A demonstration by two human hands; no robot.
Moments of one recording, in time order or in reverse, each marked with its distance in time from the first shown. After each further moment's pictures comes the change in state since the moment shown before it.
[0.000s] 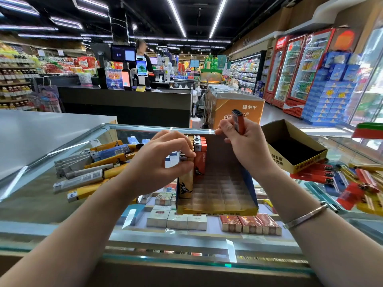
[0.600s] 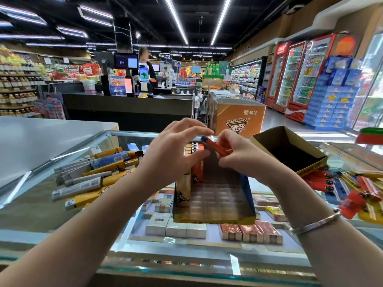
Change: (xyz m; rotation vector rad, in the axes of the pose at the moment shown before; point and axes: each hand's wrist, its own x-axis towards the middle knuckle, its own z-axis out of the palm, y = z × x) left_hand 0.035 0.020 0.010 0.198 0.169 0.088; right_hand 0.009 -0.011 -0.015 -0.161 -0.574 0.282
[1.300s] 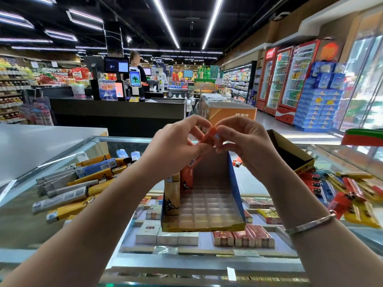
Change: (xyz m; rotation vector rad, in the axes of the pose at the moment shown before) left_hand 0.032 0.010 0.006 -0.235 -0.111 -0.191; right_hand -0.009 -0.001 -0.021 0.703 0.263 -0.307
